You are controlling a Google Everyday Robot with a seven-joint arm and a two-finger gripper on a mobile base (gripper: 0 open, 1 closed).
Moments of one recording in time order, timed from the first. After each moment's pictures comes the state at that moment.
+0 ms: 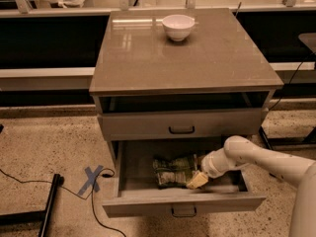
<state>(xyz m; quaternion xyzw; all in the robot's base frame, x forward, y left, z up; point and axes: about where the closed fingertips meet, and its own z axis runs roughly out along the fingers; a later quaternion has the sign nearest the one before) 0.566 -0.160 0.401 -0.51 0.81 0.19 0.22</state>
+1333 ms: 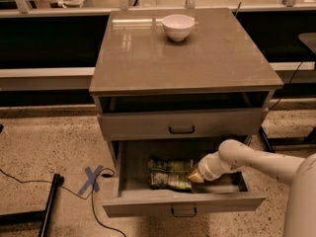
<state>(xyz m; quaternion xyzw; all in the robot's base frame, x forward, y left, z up) 0.561 -0.151 0.388 -0.51 0.82 0.18 0.21</state>
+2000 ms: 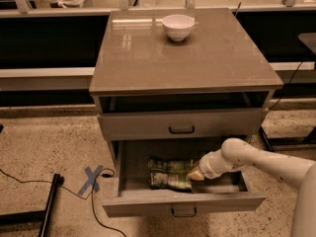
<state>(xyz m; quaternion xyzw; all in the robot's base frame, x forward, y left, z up) 0.565 -0.150 0.403 -0.50 0.82 0.19 0.23</state>
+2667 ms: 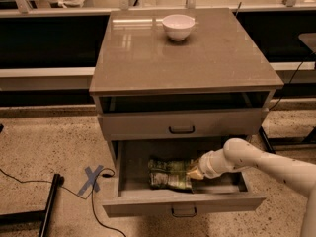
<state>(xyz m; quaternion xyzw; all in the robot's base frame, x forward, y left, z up) 0.566 -0.145 0.414 -0.50 0.80 0.20 0.25</state>
